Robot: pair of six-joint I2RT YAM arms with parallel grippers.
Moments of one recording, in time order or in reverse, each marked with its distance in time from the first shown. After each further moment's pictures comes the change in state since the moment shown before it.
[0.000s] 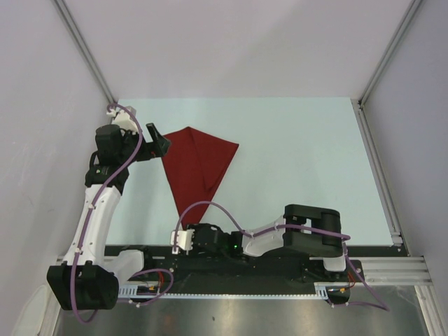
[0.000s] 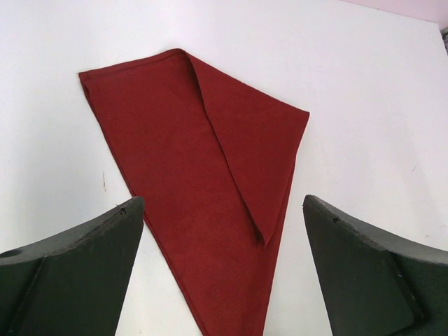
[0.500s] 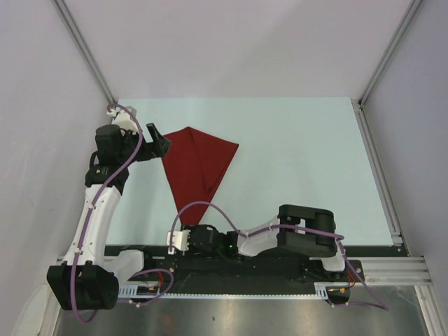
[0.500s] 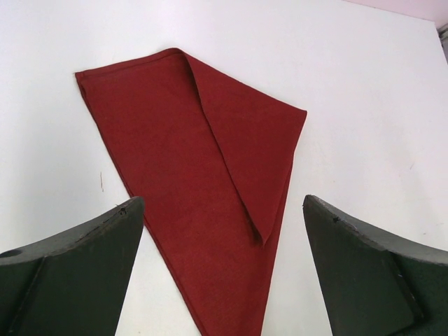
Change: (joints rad) left arm 0.000 0.000 0.000 0.000 0.008 0.000; right arm 0.000 0.049 0.056 -0.008 -0.029 0.011
